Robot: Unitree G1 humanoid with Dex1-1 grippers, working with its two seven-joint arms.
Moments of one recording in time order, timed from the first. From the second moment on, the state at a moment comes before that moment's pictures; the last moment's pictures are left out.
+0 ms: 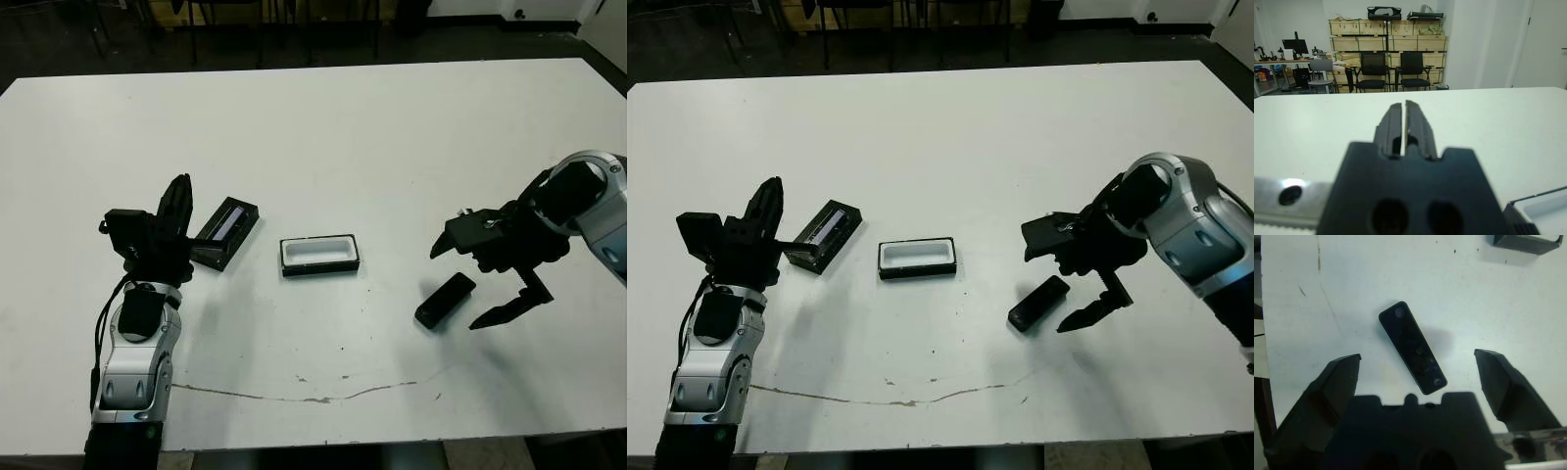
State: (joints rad) left arm -0.07 0.13 0.07 -0.12 -0.09 -0.02 -0.08; right arm -0.74 -0.99 0.60 0.04 -0.10 0.26 1.59
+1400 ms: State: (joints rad) left arm -0.06 0.13 0.06 -0.13 -0.08 -0.02 -0.08; right arm -0.55 -0.92 0.43 0.17 -0.17 0.11 1.34
